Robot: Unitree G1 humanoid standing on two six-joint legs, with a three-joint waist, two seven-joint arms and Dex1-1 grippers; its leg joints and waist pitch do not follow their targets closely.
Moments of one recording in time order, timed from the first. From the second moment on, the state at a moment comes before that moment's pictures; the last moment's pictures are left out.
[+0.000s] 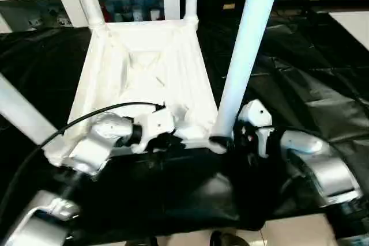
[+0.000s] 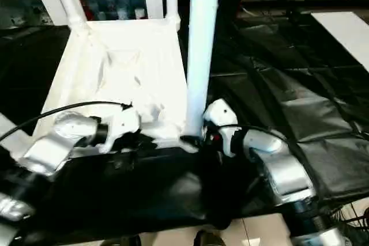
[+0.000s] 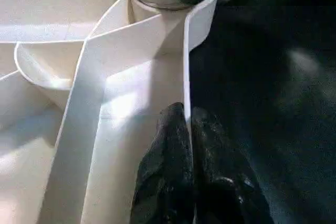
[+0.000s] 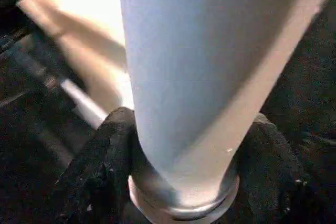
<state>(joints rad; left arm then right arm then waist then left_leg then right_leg) -0.59 0.37 -0.33 0.41 0.05 0.18 -1.07 -0.32 -0.35 0.13 0.06 0.16 0.43 0.68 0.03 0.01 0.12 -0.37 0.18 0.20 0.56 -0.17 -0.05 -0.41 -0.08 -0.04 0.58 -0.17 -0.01</state>
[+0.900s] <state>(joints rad) -0.71 0.18 -0.34 0.59 0.15 0.23 -0.79 -0.42 -0.06 0.02 0.19 0.03 0.46 0.18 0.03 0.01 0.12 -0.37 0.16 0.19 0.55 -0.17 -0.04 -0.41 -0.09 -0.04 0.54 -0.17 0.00</state>
